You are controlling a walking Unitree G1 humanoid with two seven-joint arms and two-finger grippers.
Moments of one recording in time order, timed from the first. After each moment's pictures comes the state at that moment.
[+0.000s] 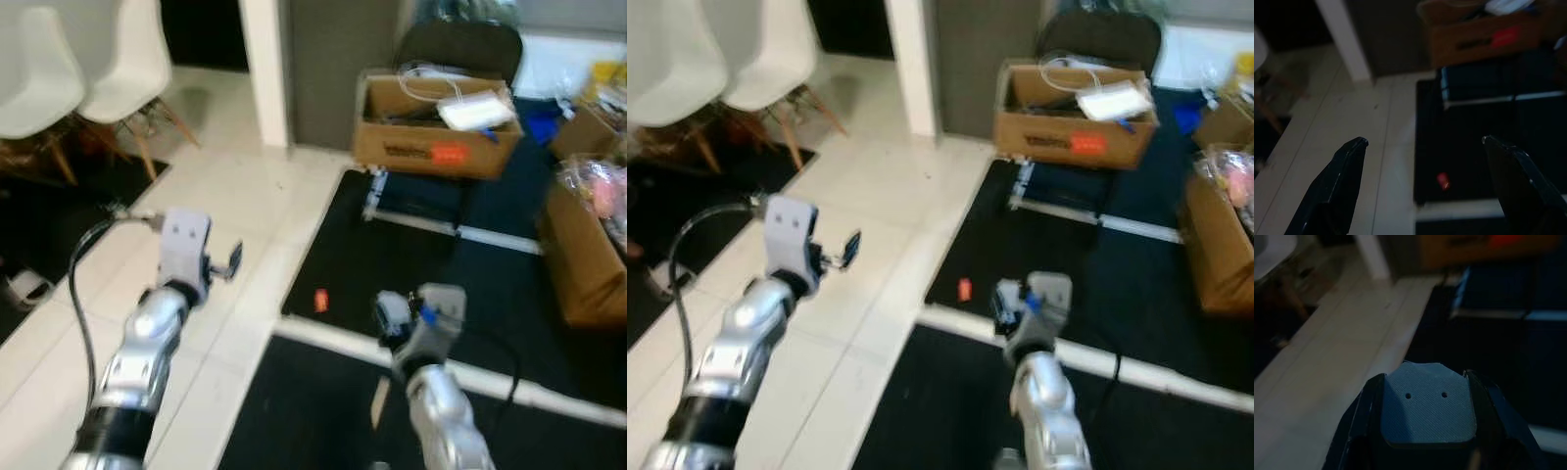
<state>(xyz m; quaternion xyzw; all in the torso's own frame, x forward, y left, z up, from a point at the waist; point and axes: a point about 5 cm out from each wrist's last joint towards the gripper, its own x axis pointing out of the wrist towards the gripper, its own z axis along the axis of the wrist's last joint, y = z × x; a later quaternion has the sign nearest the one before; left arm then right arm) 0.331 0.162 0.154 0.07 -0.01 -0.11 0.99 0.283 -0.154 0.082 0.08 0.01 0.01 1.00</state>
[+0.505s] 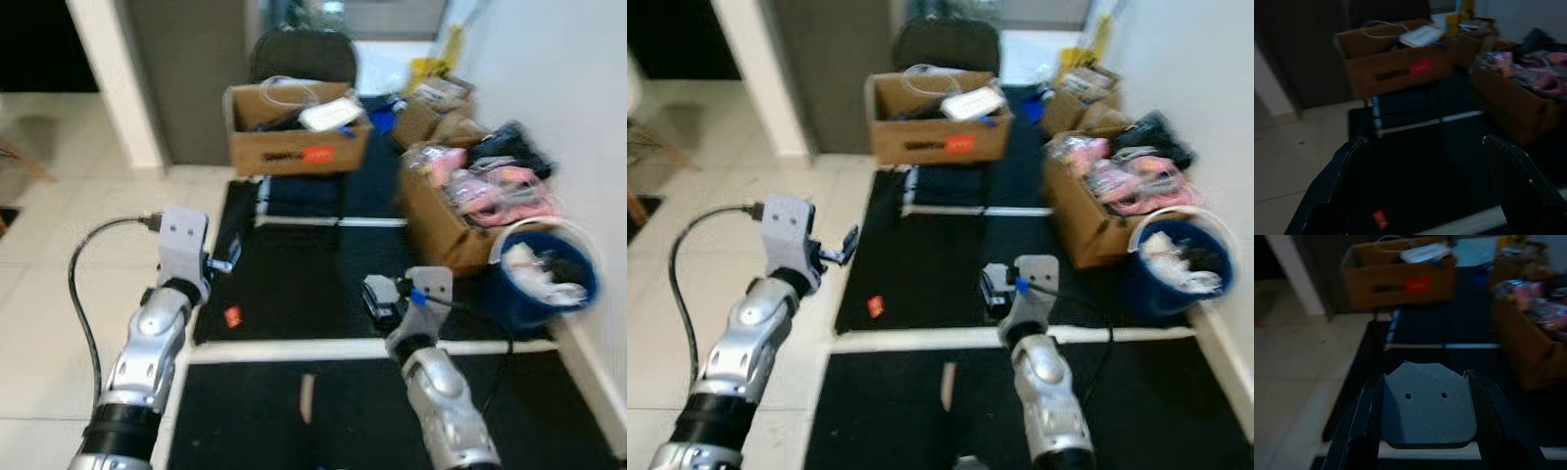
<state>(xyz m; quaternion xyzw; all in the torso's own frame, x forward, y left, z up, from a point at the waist) 0.327 0.171 0.150 0.05 -0.02 -0.06 1.00 0.304 -0.141 0.106 0.06 -0.02 0.08 0.99</state>
